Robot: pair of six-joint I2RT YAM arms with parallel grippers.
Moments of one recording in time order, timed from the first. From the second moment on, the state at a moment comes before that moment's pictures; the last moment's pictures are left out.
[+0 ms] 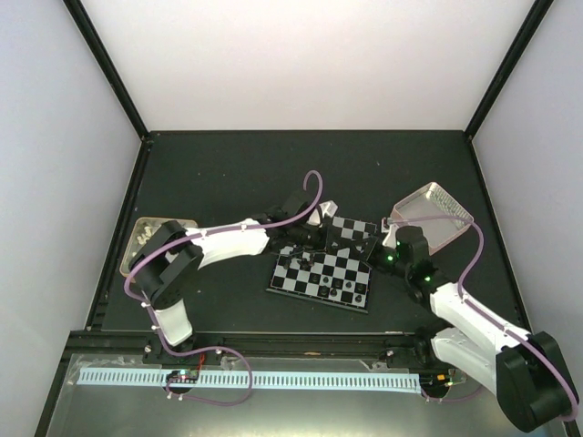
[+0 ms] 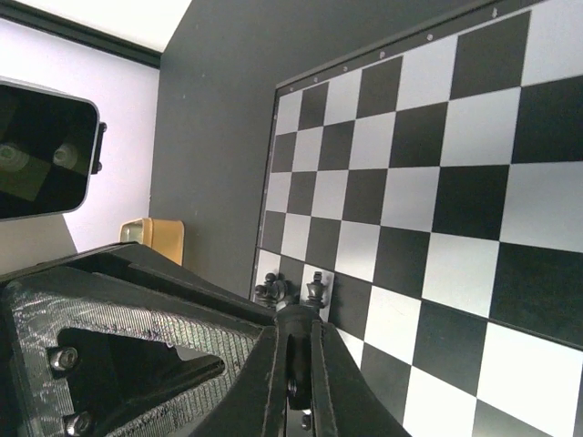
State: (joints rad) left arm -0.84 1.77 1.09 -0.04 0.51 -0.81; right arm 0.42 0.95 0.31 0.11 -0.39 0.97
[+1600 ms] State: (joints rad) left arm -0.82 0.64 0.63 -0.40 -0.45 -0.72; right arm 0.91 1.45 0.90 -0.43 -0.07 0.60
